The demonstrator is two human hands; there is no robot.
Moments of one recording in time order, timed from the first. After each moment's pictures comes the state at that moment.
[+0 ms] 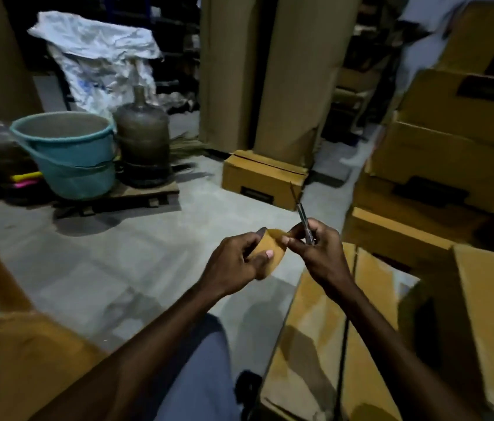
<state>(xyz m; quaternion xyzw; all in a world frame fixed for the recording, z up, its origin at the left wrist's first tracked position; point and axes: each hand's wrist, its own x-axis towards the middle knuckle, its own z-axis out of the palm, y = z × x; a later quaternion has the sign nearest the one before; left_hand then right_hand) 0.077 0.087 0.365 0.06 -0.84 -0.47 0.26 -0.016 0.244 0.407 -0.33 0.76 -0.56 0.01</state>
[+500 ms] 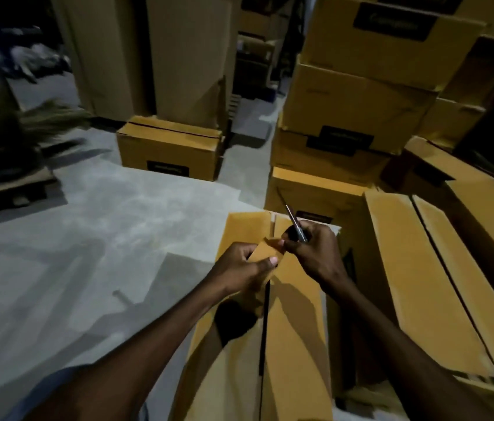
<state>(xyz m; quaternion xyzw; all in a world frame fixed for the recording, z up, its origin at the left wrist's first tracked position) -0.105 0.224 0.290 -0.01 -0.77 -0.64 -0.03 -0.163 0.388 0.328 -0.16 0.86 -0.48 -0.03</state>
